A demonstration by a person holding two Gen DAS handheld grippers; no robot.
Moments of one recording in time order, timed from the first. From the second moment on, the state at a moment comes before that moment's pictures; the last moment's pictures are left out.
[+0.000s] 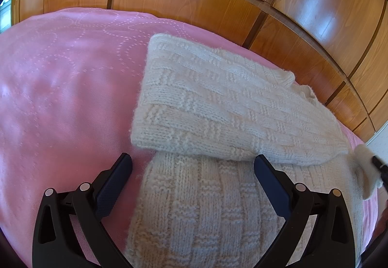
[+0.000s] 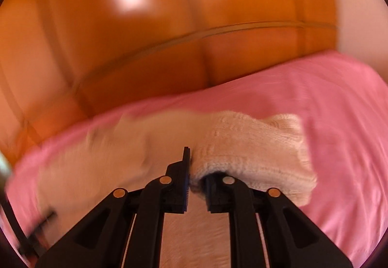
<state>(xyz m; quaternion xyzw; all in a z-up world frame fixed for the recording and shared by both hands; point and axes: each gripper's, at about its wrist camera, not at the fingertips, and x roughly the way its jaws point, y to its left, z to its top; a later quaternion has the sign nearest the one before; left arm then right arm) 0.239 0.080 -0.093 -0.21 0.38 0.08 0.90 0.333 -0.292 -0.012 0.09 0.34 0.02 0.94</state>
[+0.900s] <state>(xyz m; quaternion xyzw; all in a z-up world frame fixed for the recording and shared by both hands) 0.232 -0.161 -0.010 0.12 0.29 -0.13 0.94 0.227 -0.384 -0.081 0.31 0.26 -0.30 0.86</state>
